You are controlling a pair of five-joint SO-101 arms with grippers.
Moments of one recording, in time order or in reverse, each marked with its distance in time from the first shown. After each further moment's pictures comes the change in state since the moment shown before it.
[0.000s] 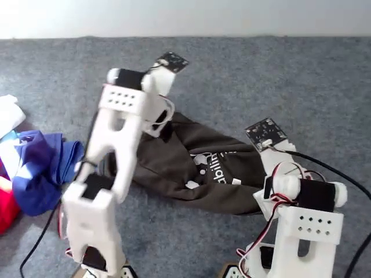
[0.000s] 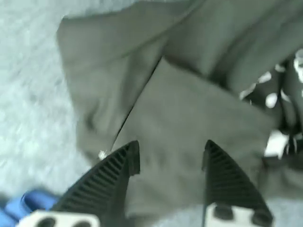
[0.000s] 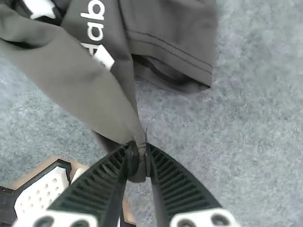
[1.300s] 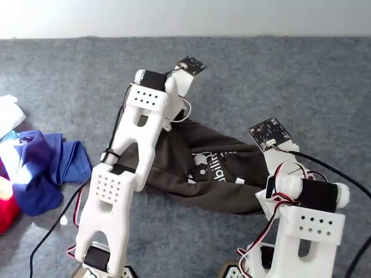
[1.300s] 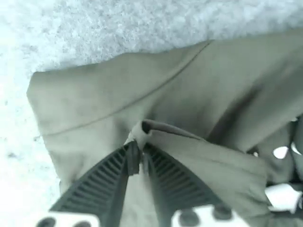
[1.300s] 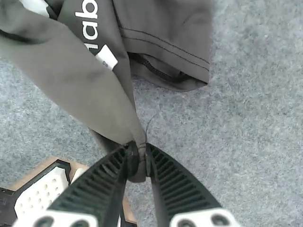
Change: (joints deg) left arm 3.2 15.5 -17.5 0.4 0.7; right arm 0.5 0.0 0.0 0.0 0.0
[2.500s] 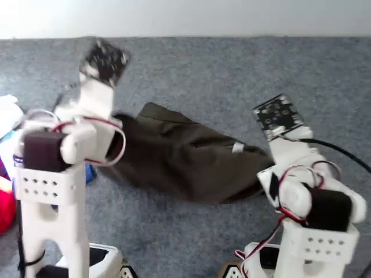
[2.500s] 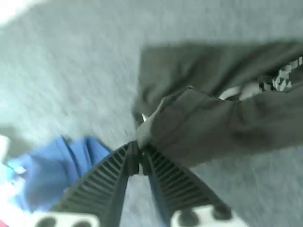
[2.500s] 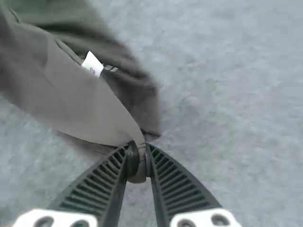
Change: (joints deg) left arm -11.3 -76.7 52.7 0.5 0.0; right arm -5.4 -0.1 -16.4 -1.4 -2.5
